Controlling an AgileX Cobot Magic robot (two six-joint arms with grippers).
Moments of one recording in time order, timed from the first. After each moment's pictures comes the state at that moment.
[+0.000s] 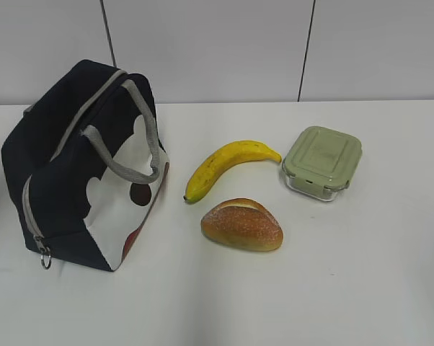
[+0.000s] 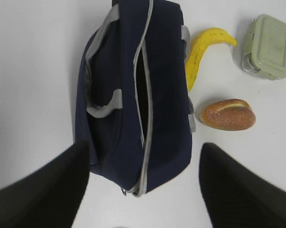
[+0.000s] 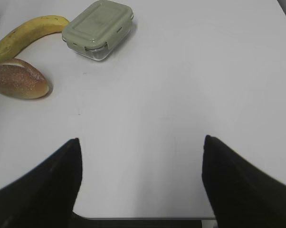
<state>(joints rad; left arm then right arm) -0.01 1.31 -1.44 -0.34 1.20 0.19 -0.04 -0.02 -0.51 -0.02 1.14 -0.03</state>
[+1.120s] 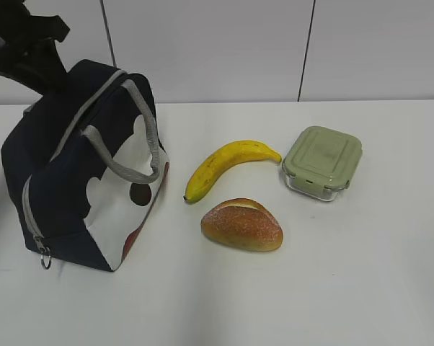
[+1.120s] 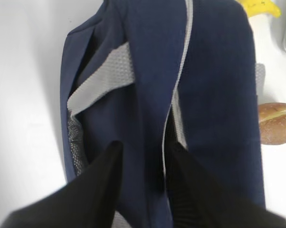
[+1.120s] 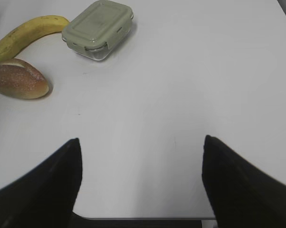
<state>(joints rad) -0.08 1.85 -1.75 -0.34 1.24 0.26 -0.04 -0.02 -0.51 -0.02 1.14 -0.03</state>
